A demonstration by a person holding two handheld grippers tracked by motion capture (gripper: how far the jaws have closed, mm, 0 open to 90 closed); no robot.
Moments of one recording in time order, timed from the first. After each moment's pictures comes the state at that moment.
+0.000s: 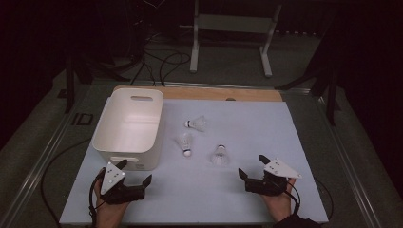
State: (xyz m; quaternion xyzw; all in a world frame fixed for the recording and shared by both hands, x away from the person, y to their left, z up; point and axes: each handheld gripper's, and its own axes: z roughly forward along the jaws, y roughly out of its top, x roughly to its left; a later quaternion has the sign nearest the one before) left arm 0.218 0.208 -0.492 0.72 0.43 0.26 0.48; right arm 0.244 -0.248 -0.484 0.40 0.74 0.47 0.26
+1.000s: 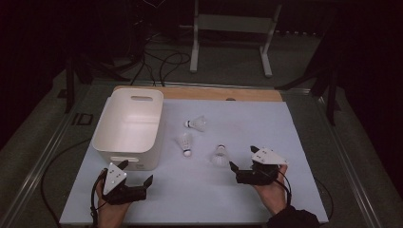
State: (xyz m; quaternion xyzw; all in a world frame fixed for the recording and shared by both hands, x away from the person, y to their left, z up) left arm 0.218 0.205 -0.495 0.72 0.43 0.27 0.47; right arm 0.267 -0.220 -0.460 0.37 0.78 0.44 0.26
